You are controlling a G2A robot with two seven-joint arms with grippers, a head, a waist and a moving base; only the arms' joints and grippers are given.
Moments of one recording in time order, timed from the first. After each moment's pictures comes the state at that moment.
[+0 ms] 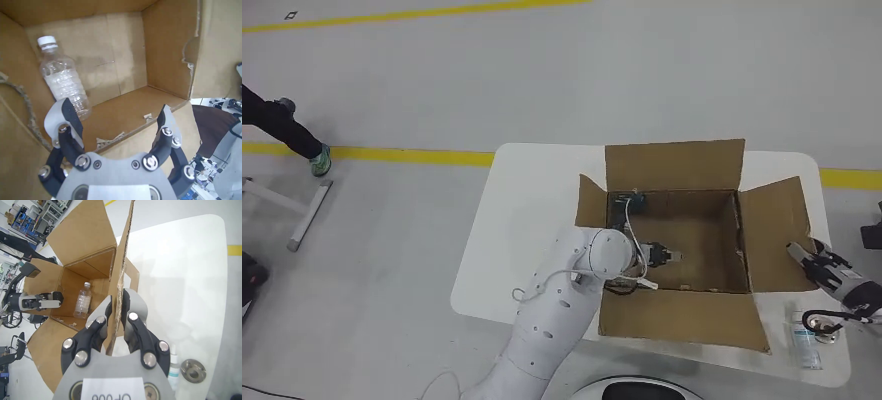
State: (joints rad) left arm 0.82 -1.66 -0.96 -1.42 0.97 0.25 -1.28; right arm -1.85 -1.15 2.03 -2.03 -0.46 -0.18 0.62
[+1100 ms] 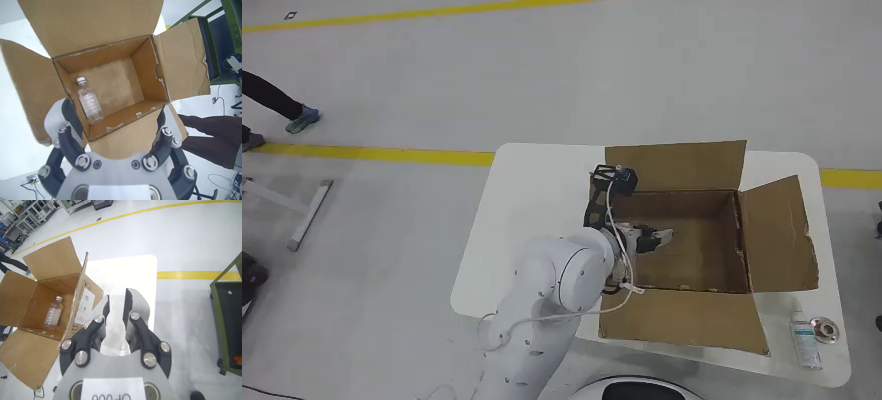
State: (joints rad) left arm 0.91 -1.61 -1.03 -1.90 1.19 0.23 -1.33; right arm -1.95 -1.15 2.29 -2.07 -0.52 -0.26 0.53
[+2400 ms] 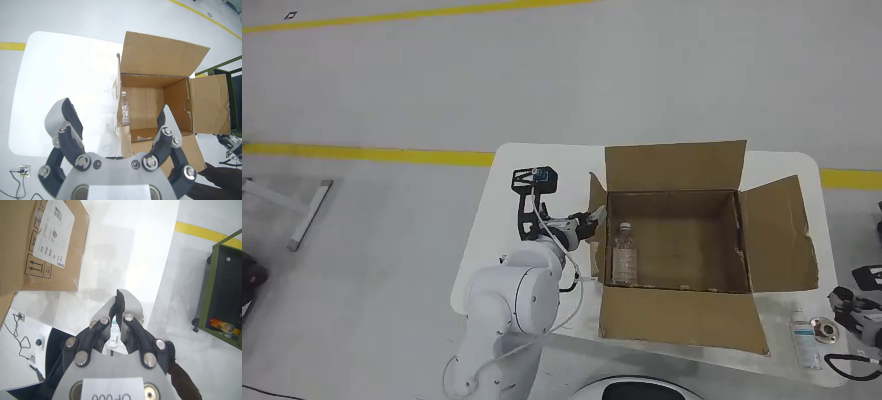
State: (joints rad) left arm 1.08 -1.58 -1.18 -2.08 1.41 0.31 -1.25; right arm -2.02 -1.14 2.11 -2.06 -0.82 -0.21 0.74
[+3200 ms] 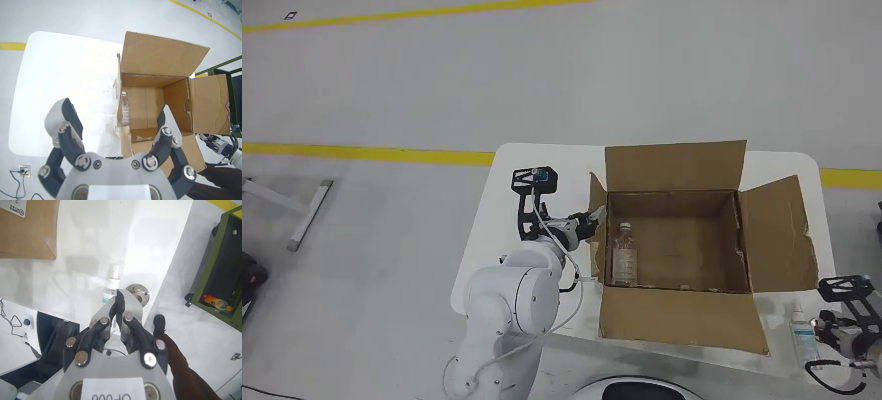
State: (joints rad) left arm 1.08 -1.58 -1.18 -2.08 1.41 0.31 -1.25; right arm -1.96 -1.13 2.00 -2.03 -0.98 -0.14 0.99
